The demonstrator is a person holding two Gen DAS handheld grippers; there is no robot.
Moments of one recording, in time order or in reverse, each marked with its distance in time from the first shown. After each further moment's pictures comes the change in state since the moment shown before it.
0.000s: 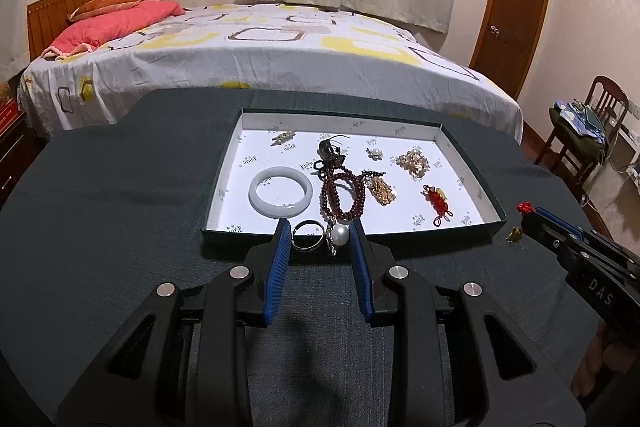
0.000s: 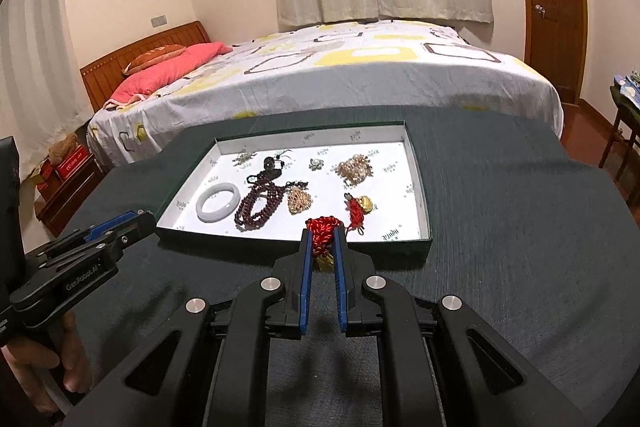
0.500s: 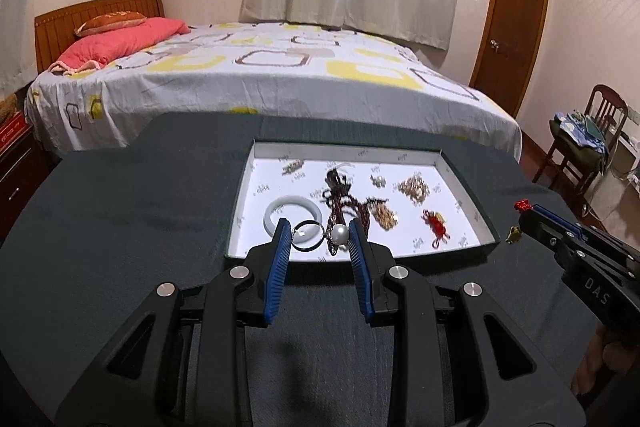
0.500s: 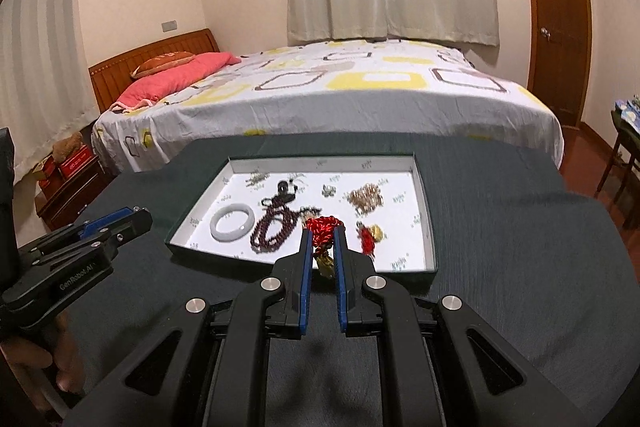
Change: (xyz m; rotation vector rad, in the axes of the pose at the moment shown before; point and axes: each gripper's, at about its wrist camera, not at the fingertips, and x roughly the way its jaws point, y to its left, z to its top) left arm -0.025 0.009 0.018 0.003 -0.068 0.012; right arm -0.014 0.019 0.023 -0.055 -0.063 -0.001
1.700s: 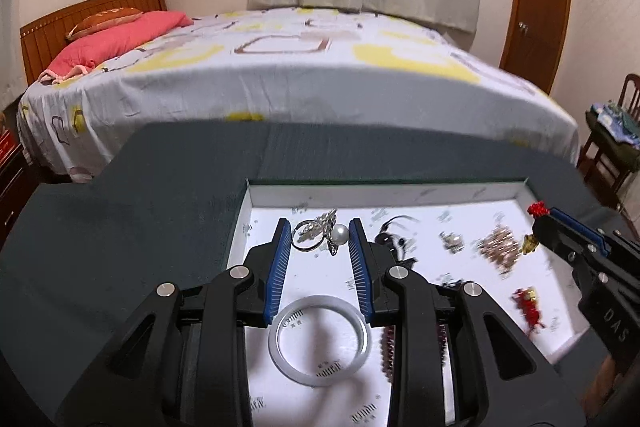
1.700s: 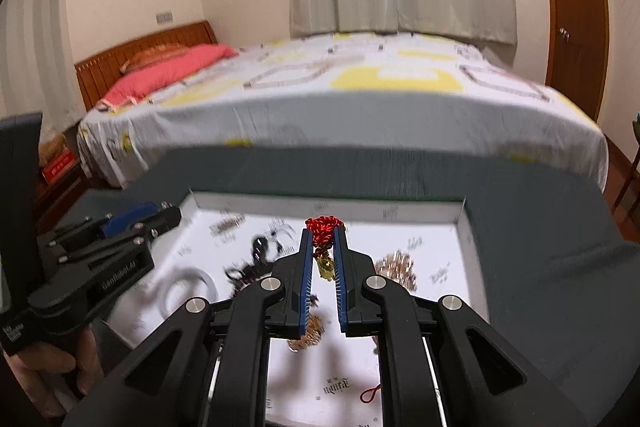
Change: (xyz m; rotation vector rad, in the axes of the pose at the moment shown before) left arm 0.165 0.016 0.057 0.040 0.065 0.087; right arm 0.156 -0.007 0.039 -0.006 0.059 0.005
